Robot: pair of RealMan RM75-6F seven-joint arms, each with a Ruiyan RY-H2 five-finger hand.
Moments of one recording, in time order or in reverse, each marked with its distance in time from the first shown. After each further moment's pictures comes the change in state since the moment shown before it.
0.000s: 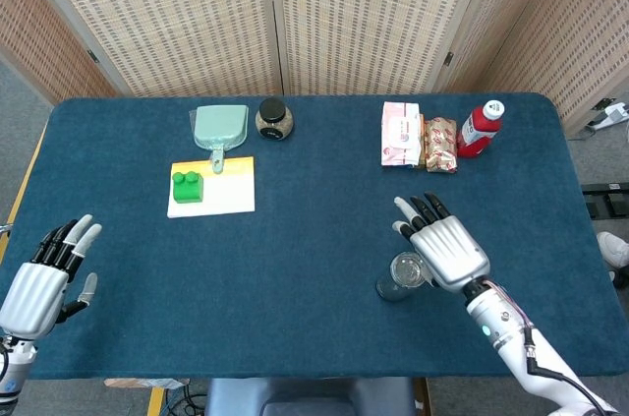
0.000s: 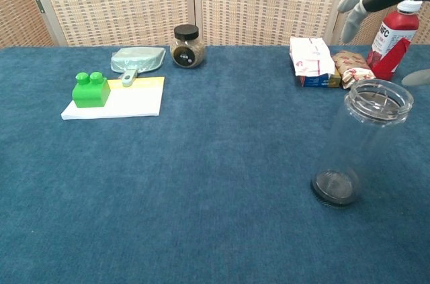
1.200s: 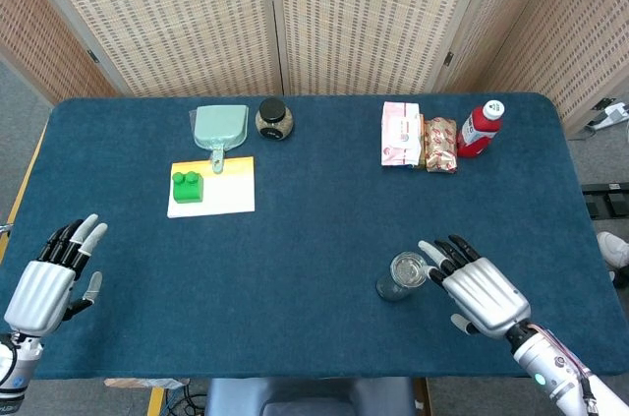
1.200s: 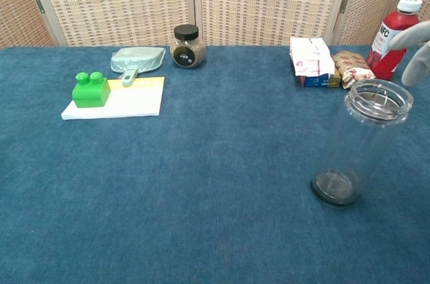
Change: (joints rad) left arm -0.010 -0.015 -0.001 0.003 -0.009 -0.019 0.024; right arm -0.280 0.220 -0.046 0.000 -0.447 -0.178 0.306
